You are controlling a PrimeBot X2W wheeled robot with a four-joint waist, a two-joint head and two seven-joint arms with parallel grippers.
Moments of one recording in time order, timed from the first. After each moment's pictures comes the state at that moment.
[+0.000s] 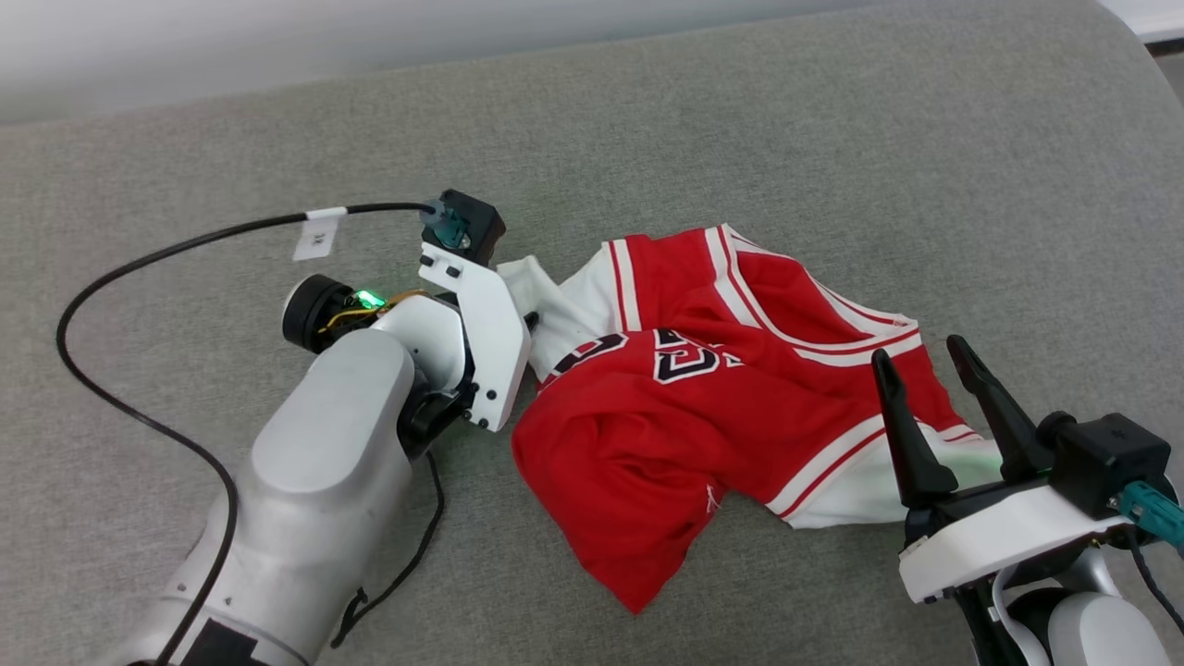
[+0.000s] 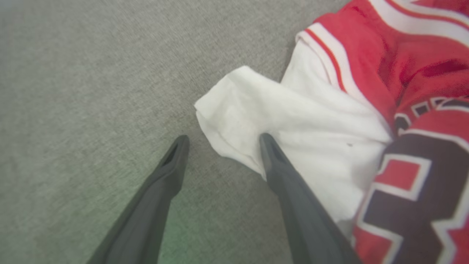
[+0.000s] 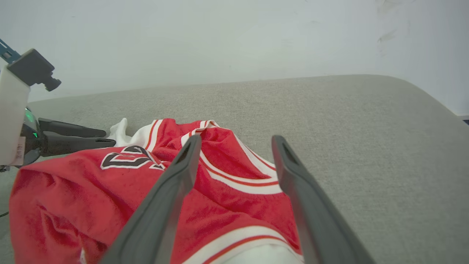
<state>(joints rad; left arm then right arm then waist) -0.81 0.20 -0.55 0.69 -0.45 -0.13 0.47 -0.08 -0.09 0.08 -0.10 0.21 0.13 0.02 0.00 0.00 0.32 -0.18</state>
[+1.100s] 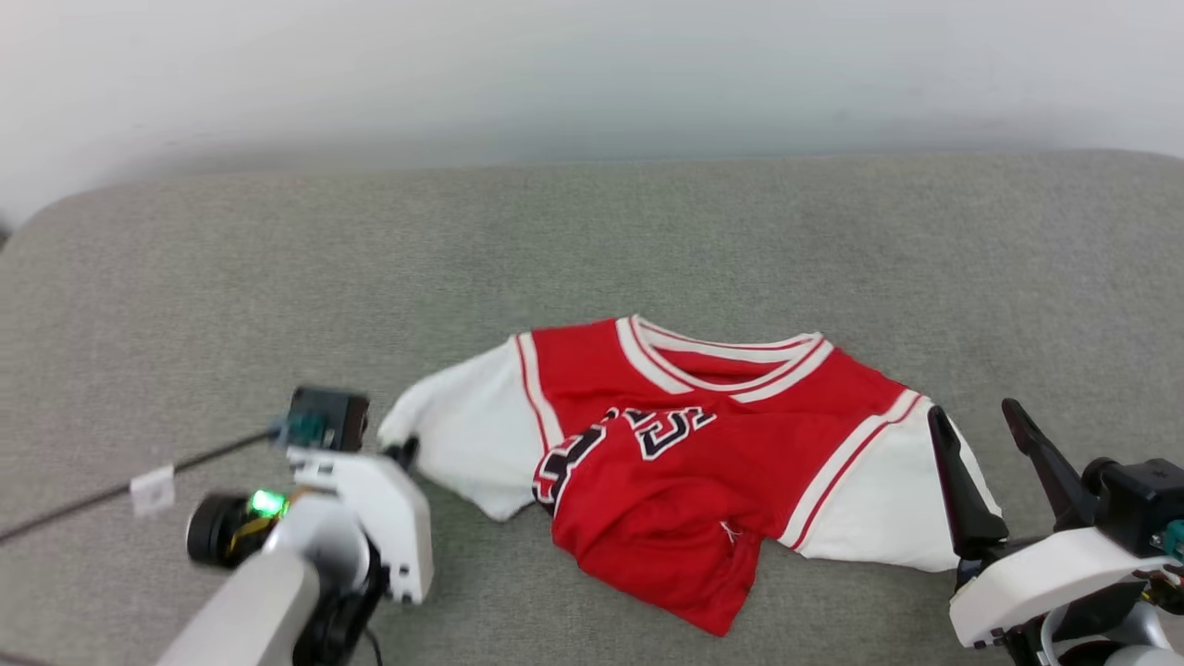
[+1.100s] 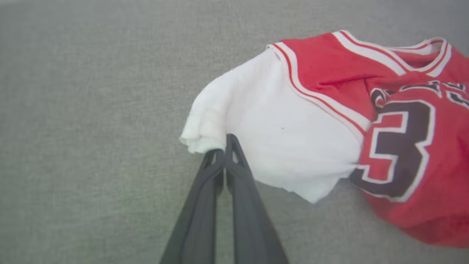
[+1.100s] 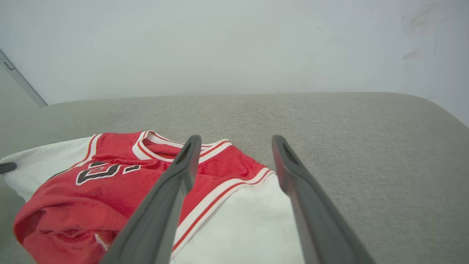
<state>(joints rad) -0.38 0.44 -0.56 0.28 -0.64 0.16 0.27 0.01 -0.10 -0.01 -0.11 0.20 0.13 0.09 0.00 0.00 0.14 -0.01</state>
